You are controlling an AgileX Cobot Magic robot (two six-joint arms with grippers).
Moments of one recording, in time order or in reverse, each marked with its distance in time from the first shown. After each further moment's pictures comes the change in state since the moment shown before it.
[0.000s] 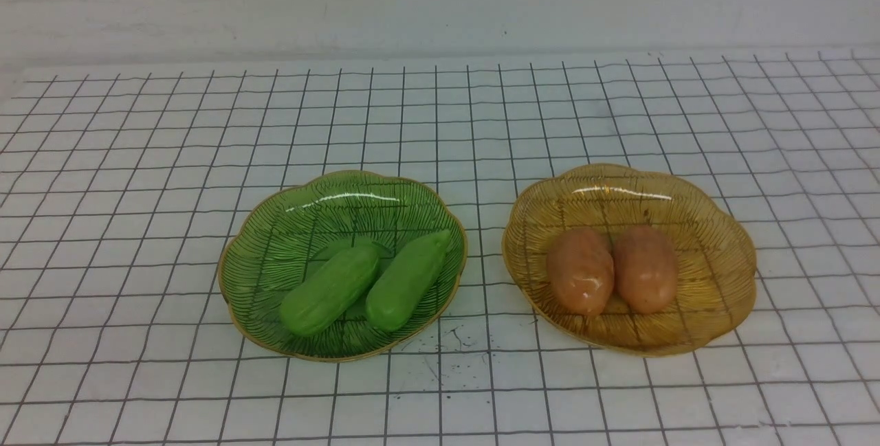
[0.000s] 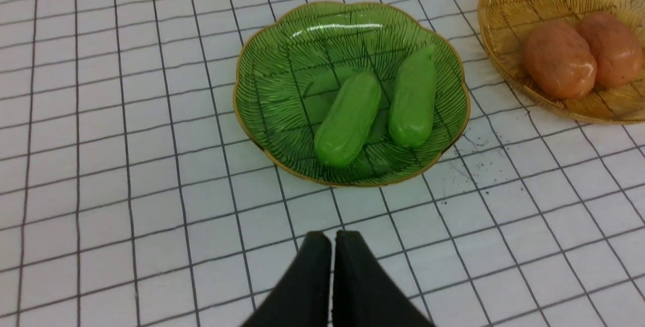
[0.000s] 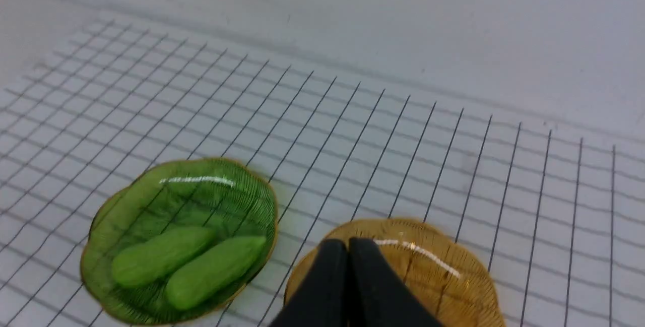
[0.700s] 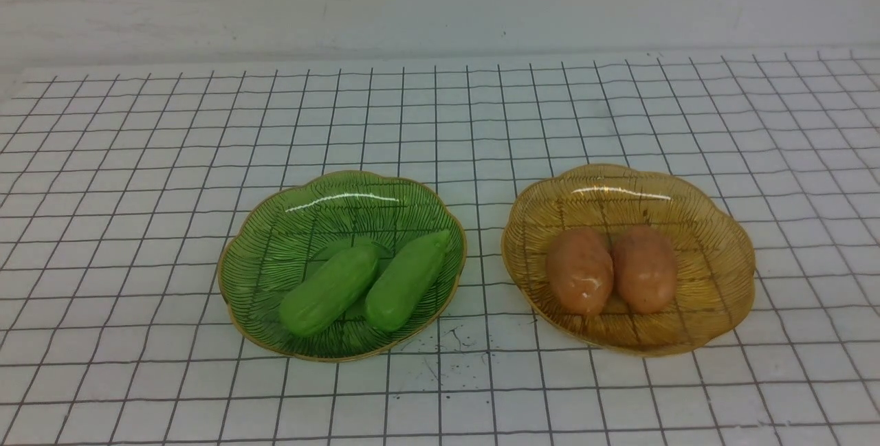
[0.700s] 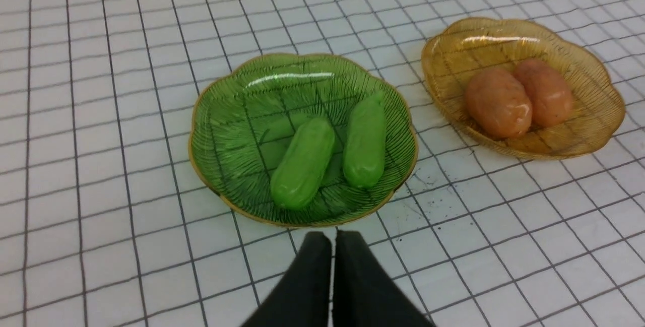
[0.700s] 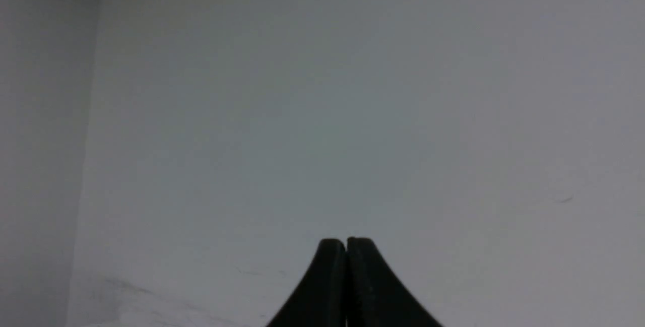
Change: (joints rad) right arm 0.000 -0.746 0.939 -0.235 -1.085 0.201; left arm 0.000 -0.135 0.059 -0.086 -0.072 0.066
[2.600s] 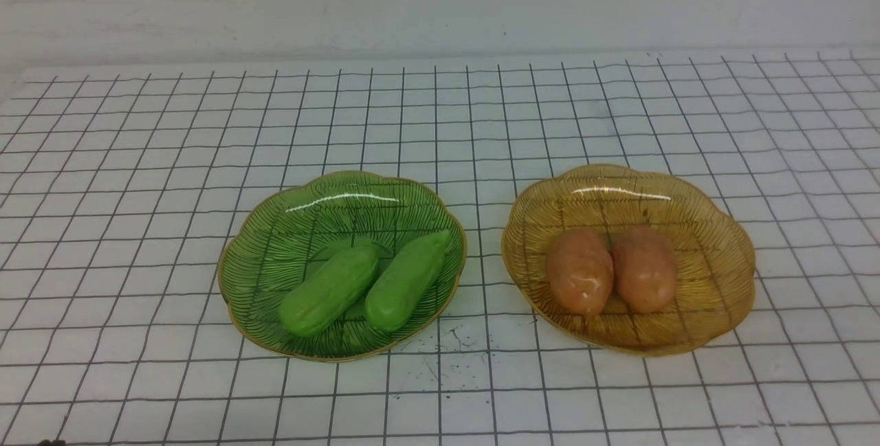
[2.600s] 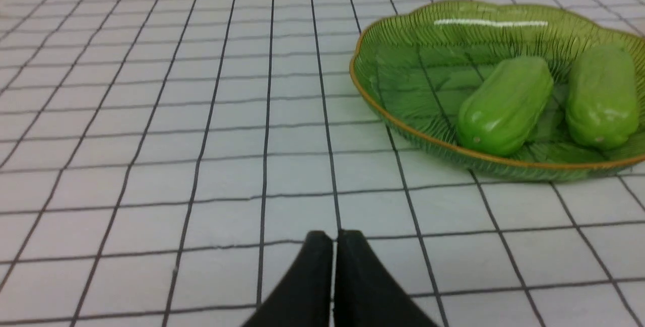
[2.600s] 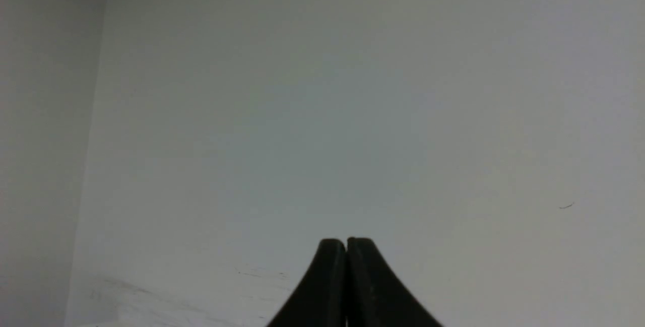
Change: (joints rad) right arm 0.000 0.000 0.001 -0.010 -0.004 0.000; left arm 0.311 -0.378 0.846 0.041 -0.589 0.038
